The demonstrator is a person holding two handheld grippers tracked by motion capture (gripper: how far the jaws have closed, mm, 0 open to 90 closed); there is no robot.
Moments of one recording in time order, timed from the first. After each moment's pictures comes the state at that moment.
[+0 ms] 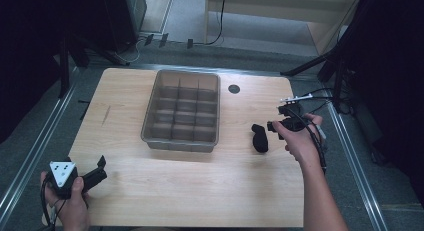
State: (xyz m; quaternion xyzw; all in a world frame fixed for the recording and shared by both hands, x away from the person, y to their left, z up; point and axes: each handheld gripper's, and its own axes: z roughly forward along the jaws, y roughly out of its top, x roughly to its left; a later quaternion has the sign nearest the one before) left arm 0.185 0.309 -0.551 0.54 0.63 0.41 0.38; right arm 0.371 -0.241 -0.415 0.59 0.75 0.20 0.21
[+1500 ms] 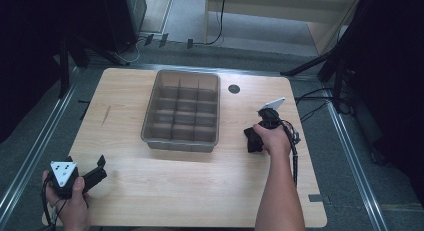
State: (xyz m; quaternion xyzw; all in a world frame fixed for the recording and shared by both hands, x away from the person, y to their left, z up) left arm 0.186 0.308 -0.551 0.54 0.64 0.41 0.37; right arm 0.424 -0.210 -0.495 0.68 0.72 0.09 0.00
